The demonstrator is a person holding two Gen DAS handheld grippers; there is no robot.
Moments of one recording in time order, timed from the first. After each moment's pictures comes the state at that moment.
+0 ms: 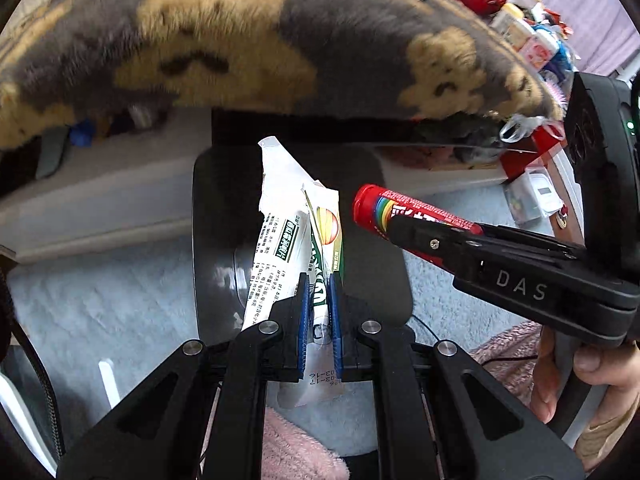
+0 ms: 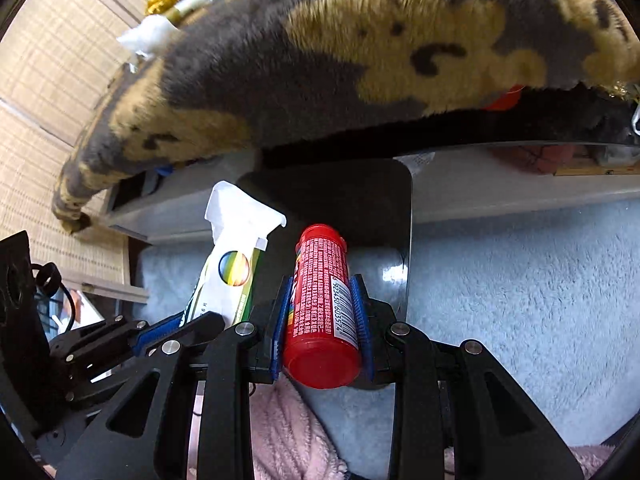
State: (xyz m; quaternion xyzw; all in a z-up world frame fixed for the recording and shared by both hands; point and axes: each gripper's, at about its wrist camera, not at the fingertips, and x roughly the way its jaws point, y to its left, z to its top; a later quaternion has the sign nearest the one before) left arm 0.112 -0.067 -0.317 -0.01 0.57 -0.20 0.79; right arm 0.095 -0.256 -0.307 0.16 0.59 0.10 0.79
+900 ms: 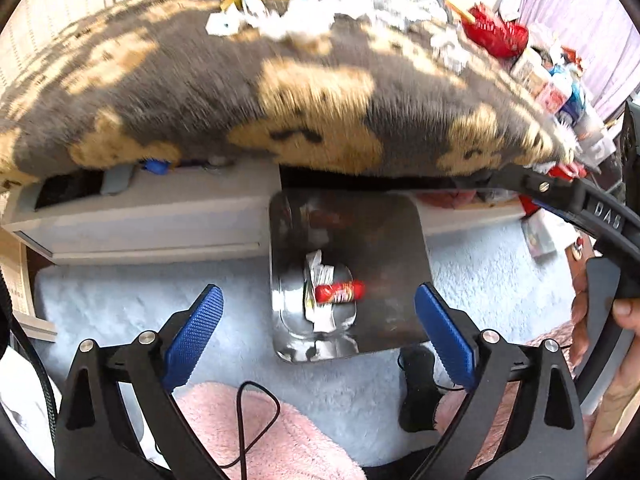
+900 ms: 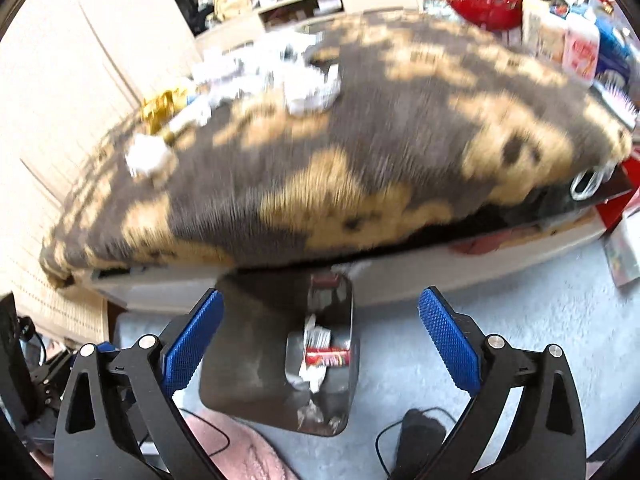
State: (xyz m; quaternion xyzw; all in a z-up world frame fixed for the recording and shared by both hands) left arm 0.109 -0.016 -0.256 -0.02 0.52 -0.15 0.84; right arm 0.110 -0.301 -0.221 0.14 0.47 0.03 0.87
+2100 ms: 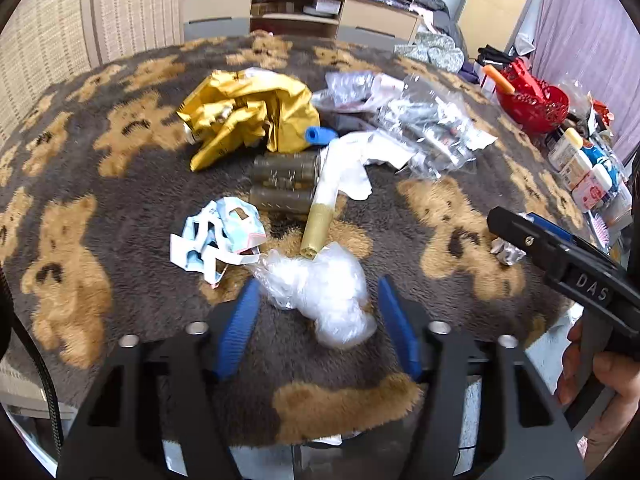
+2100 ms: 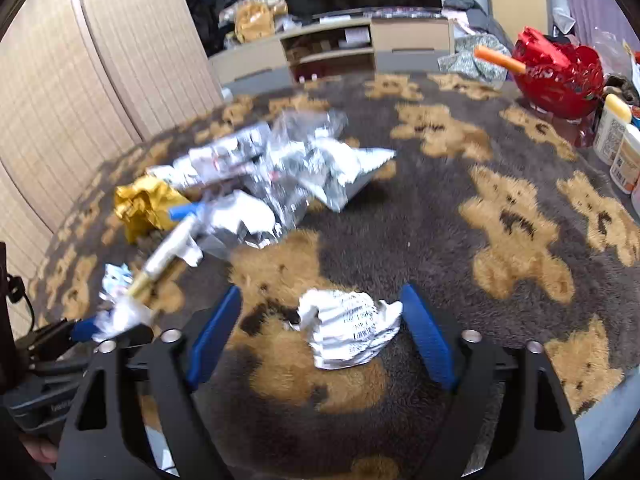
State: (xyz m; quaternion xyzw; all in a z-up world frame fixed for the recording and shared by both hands) left arm 0.292 -0.042 -0.221 -0.02 0.48 -0.13 0.87; right arm 0.270 -0.282 -0.203 0.09 0.44 0.05 0.89
